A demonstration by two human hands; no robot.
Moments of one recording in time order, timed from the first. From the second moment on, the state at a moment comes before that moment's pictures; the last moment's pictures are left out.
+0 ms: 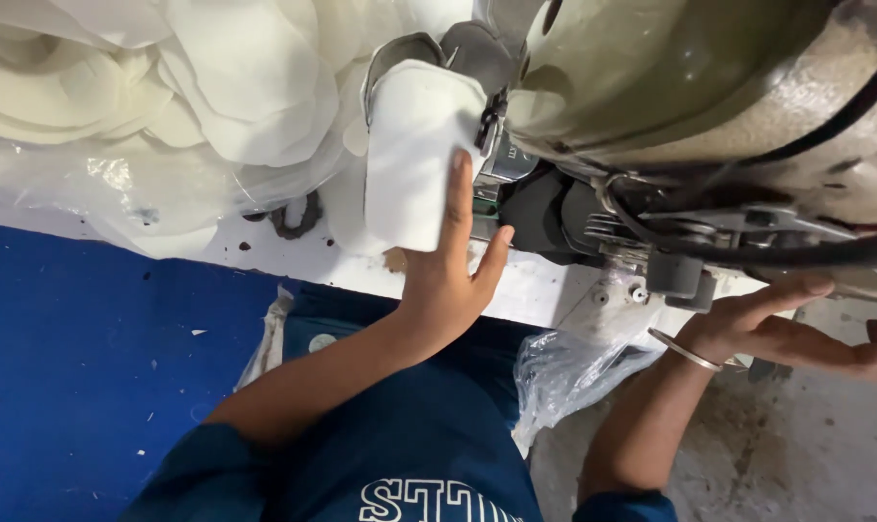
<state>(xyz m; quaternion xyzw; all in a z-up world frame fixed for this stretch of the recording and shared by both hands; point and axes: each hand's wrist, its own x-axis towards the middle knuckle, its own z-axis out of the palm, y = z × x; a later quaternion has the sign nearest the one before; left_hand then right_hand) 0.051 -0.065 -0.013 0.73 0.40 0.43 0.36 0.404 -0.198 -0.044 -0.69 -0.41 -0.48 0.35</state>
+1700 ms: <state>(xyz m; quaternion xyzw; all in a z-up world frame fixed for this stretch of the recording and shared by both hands) 0.177 -0.060 -0.106 0.89 0.27 0.22 0.28 0.304 -0.170 0.003 -0.75 -0.36 0.02 0.55</state>
